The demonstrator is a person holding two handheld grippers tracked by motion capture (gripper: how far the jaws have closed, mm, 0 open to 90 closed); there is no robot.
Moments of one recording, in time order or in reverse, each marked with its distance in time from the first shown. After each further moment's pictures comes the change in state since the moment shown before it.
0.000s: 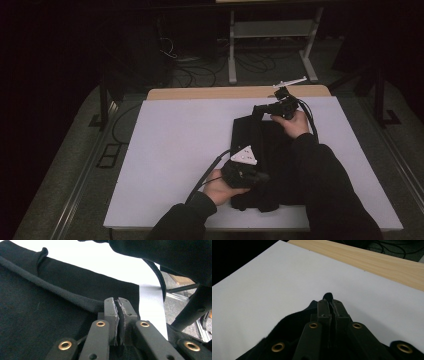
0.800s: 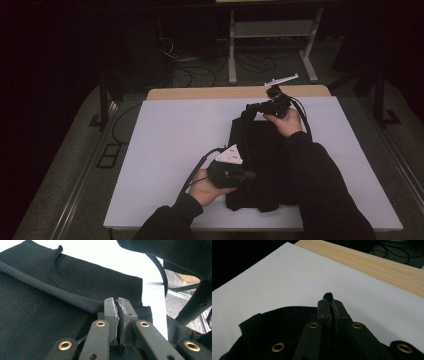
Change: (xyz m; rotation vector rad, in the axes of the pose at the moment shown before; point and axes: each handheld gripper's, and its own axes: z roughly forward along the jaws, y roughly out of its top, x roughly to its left) left arm 0.001 -0.010 -0.036 0.005 0.050 0.004; right arm 0.024 0.014 0.007 0.002 0.009 -0.031
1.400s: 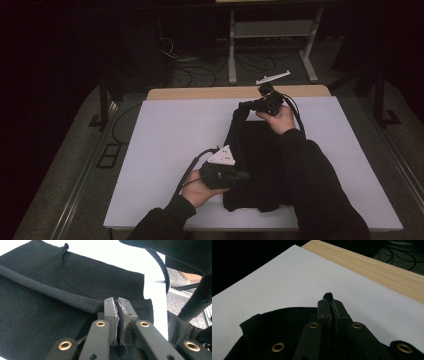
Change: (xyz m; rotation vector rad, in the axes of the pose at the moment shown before) left arm 0.000 -0.006 -0.017 0.000 0.026 0.007; right arm 0.017 0.015 0.010 0.001 0.021 -0.028
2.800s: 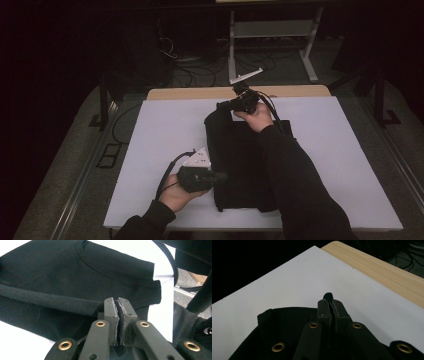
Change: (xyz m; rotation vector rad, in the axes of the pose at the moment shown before) left arm 0.009 -0.031 -0.044 0.012 0.071 -0.036; right arm 0.042 0.029 0.045 0.027 0.072 -0.082
